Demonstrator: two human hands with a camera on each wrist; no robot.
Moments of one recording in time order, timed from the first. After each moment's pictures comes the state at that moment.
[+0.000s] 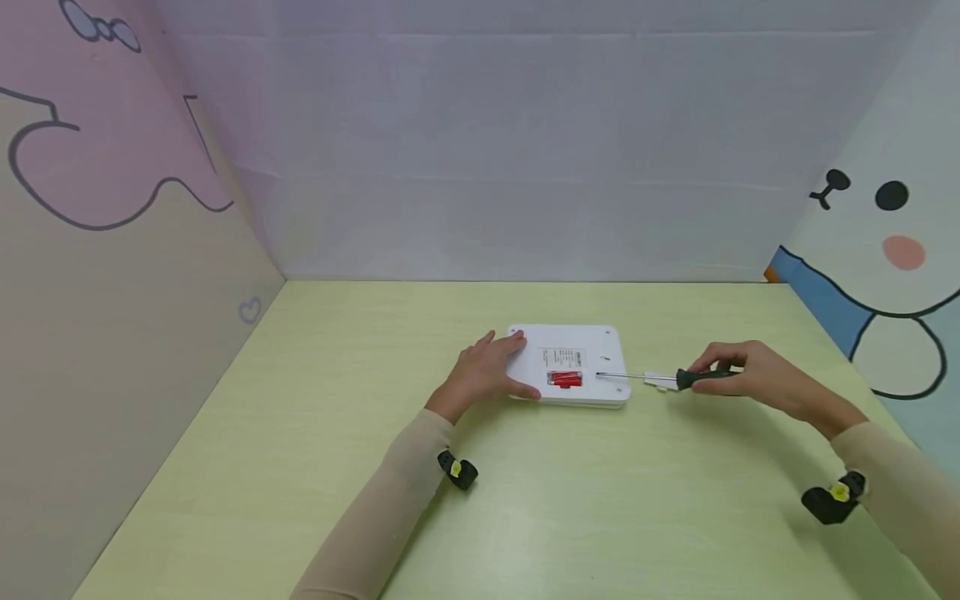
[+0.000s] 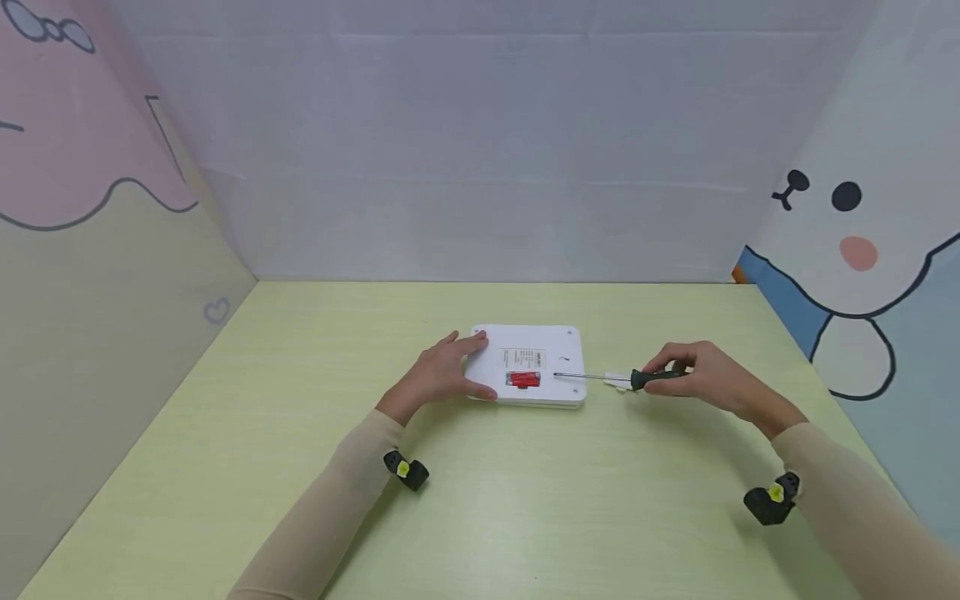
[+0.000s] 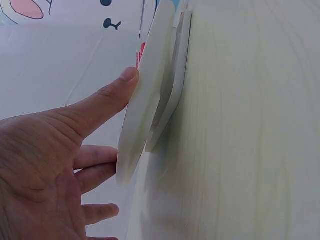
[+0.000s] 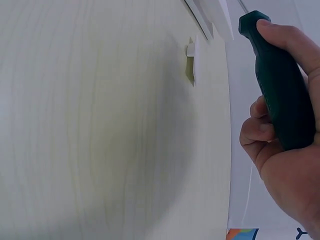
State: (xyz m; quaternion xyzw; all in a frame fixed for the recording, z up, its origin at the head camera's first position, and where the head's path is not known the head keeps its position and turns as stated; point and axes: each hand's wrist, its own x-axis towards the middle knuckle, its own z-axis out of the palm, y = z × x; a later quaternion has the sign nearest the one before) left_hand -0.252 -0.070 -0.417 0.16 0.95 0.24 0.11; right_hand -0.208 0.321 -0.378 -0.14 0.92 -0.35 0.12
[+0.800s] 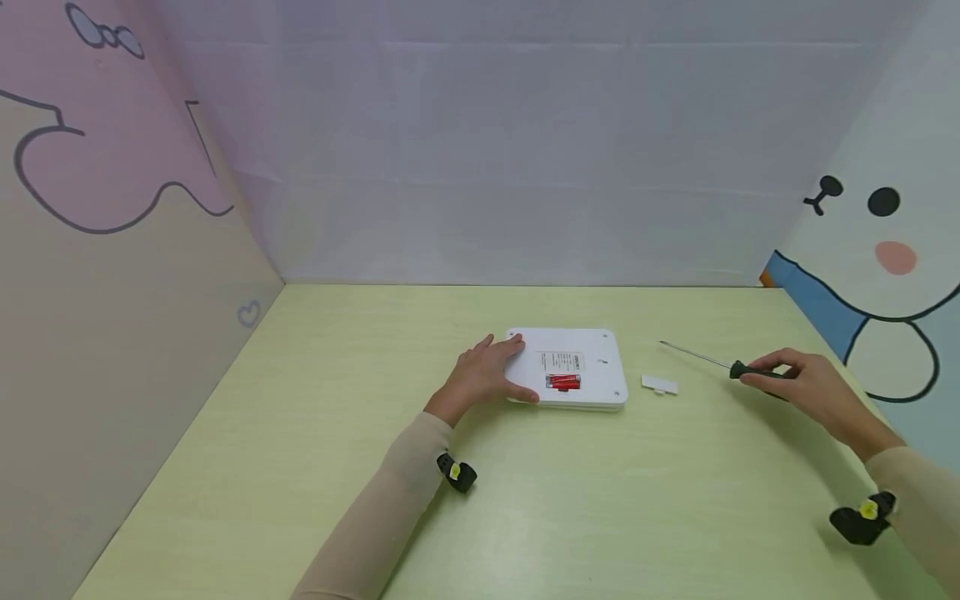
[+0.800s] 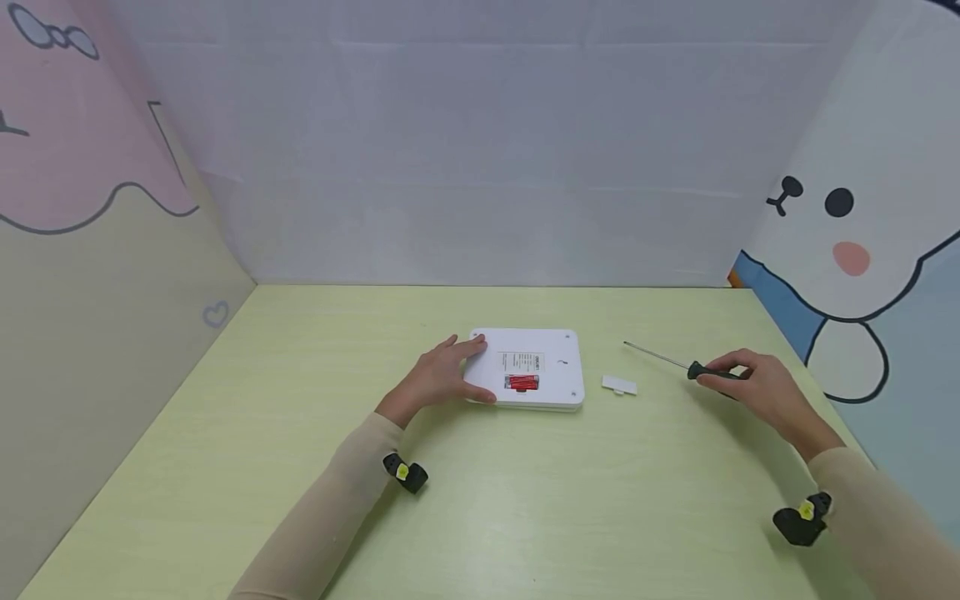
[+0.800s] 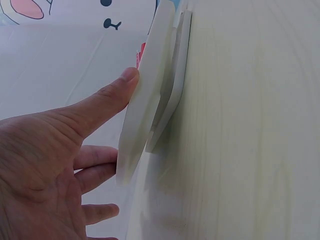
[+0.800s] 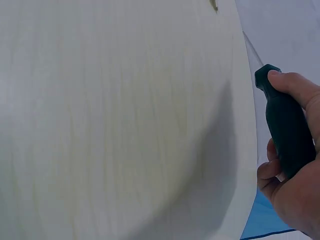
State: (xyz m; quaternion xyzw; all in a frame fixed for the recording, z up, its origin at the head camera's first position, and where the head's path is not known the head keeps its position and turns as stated) left_hand -0.253 -0.070 -0.419 0.17 0.95 0.23 0.11; right_hand -0.198 0.381 -0.401 0.01 0.96 -0.30 0.02
